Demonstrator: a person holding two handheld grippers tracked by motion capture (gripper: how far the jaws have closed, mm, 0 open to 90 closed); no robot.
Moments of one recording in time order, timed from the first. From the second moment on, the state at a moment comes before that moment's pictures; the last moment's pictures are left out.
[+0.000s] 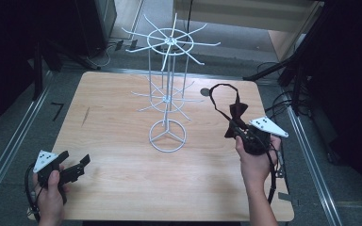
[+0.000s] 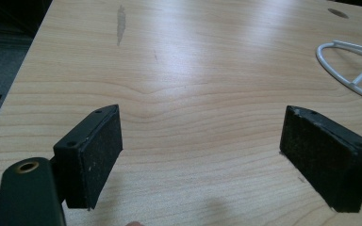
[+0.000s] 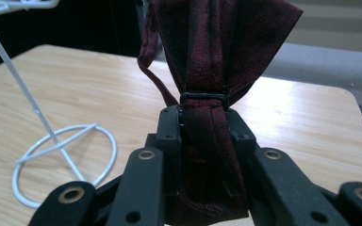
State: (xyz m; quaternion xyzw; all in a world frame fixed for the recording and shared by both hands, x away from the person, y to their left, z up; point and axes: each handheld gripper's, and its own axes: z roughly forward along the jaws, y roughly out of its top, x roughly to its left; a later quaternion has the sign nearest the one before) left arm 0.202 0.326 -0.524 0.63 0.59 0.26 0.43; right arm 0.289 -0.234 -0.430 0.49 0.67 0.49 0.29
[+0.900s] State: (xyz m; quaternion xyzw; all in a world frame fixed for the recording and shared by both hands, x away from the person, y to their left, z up) left arm 0.202 0.326 -0.524 0.63 0.59 0.26 0.43; right arm 0.270 -0.210 -0.431 0.46 0.65 0.51 0.31
